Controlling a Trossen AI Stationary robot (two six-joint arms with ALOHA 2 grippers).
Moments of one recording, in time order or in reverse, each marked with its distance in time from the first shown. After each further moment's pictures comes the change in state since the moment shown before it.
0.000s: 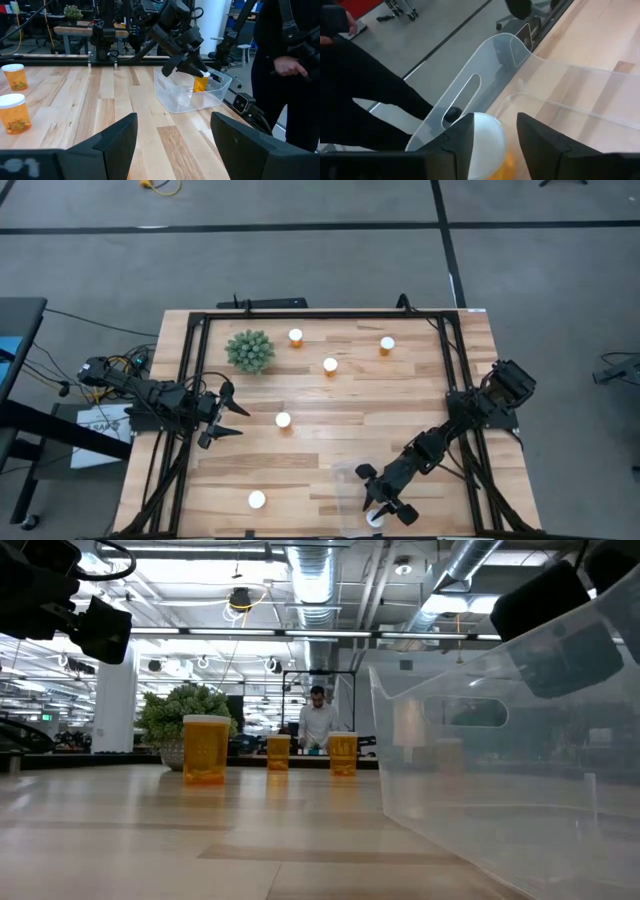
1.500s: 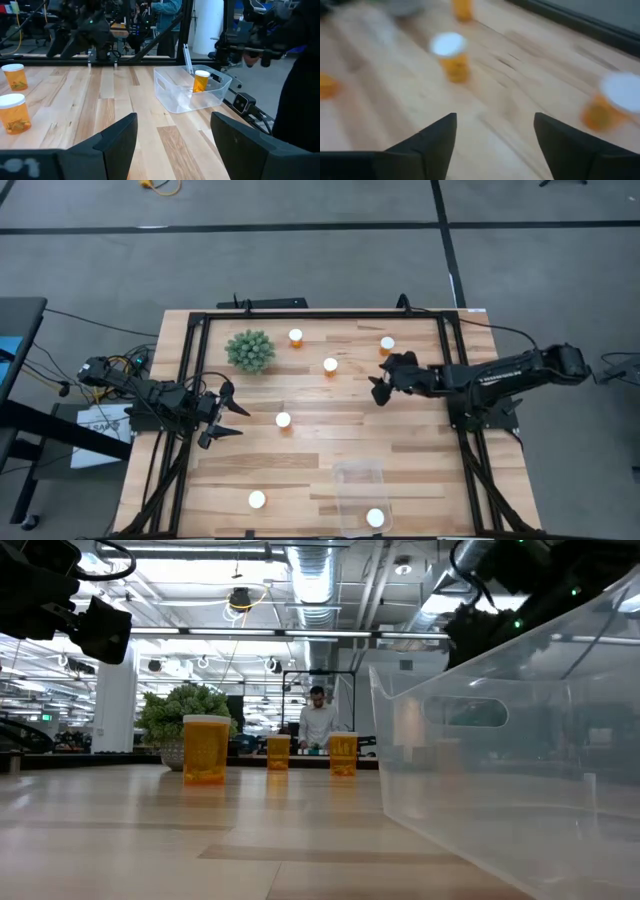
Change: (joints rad) left arm 0.000 0.001 0.000 0.000 0.000 0.000; right arm -0.690 -0.622 -0.266 -0.576 0.726 0.352
